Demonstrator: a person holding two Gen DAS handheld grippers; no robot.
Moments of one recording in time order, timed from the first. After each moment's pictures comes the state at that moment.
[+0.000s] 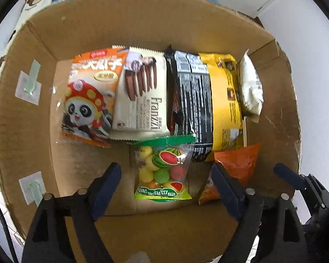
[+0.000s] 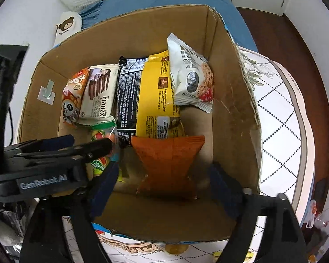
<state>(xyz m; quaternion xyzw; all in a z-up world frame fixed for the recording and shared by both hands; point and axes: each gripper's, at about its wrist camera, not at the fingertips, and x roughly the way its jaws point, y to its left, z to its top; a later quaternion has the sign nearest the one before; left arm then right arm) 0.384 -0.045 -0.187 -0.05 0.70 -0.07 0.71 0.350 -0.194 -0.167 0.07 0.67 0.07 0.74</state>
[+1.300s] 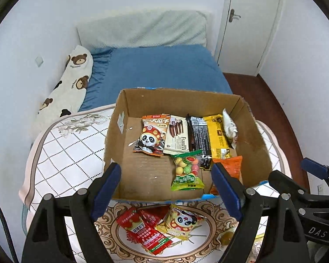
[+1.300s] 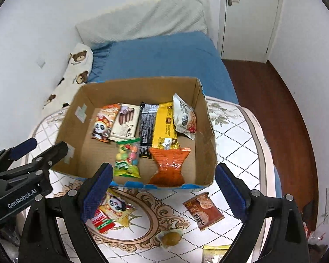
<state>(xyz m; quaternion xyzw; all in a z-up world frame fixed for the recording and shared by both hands) 0.247 -0.010 -0.023 -0.01 0.48 -0.01 0.88 0.251 -0.178 -0.021 0.02 0.52 0.05 0.85</state>
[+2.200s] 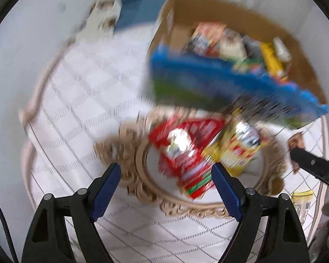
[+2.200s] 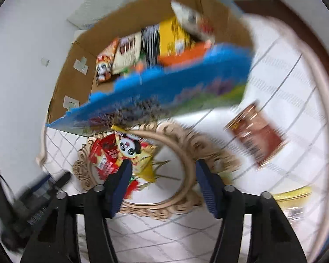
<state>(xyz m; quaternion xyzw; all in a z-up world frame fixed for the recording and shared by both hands) 0.169 0.053 -0.160 -0.04 0.62 0.09 0.78 0.192 -0.181 -0.164 0.20 0.63 0.10 0.74</state>
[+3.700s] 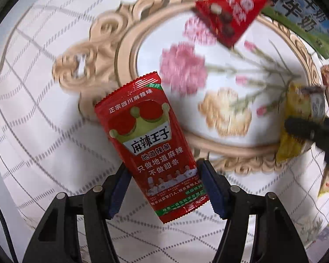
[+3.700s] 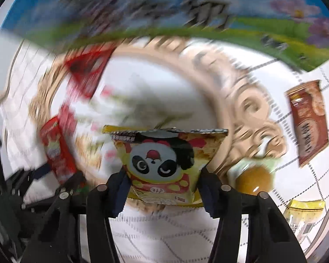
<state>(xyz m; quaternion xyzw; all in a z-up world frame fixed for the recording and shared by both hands) 0.068 0.034 -0.255 0.00 0.71 0.04 0.70 0.181 -0.062 -0.260 0.00 0.73 0.15 0.67</state>
